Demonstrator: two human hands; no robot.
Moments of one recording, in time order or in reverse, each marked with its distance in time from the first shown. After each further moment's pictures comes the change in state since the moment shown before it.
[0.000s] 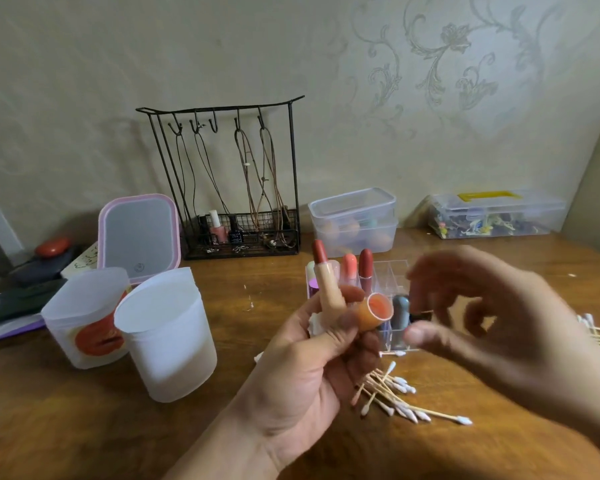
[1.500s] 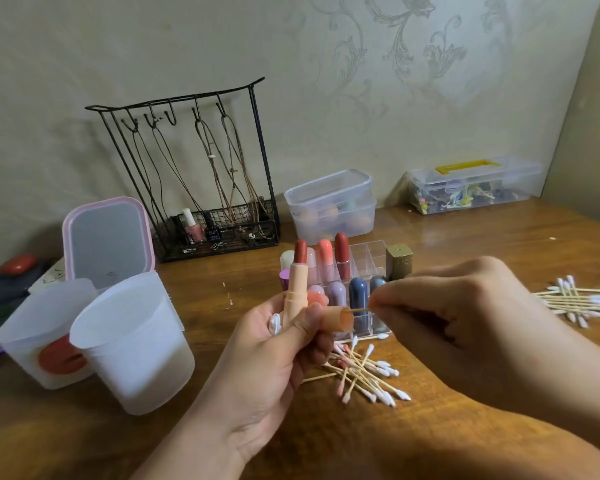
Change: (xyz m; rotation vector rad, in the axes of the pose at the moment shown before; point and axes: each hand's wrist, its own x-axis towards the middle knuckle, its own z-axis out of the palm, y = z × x) left_hand 0.007 -0.001 -0.005 0.332 0.304 -0.013; right_hand -0.006 0.017 0.008 -0.372 -0.052 -0.184
